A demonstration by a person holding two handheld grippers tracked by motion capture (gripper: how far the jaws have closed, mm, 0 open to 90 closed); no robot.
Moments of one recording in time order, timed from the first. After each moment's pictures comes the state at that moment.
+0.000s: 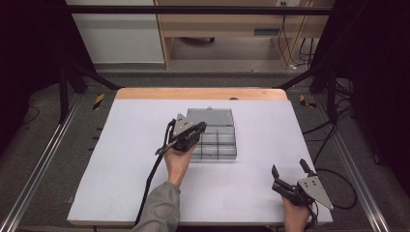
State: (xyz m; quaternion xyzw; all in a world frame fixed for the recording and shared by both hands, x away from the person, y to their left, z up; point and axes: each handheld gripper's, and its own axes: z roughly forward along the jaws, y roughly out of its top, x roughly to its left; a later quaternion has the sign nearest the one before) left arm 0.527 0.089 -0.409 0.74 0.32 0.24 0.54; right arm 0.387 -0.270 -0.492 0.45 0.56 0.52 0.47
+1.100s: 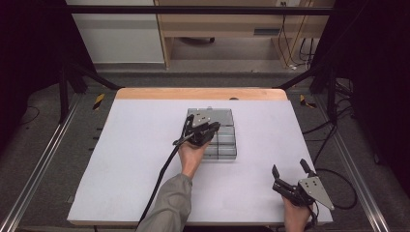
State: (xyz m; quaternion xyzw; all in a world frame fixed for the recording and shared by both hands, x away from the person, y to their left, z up) left arm 0.558 0.047 -0.425 0.78 0.32 0.19 0.51; right arm 0.387 -0.271 -0.492 0.45 0.56 0.52 0.46
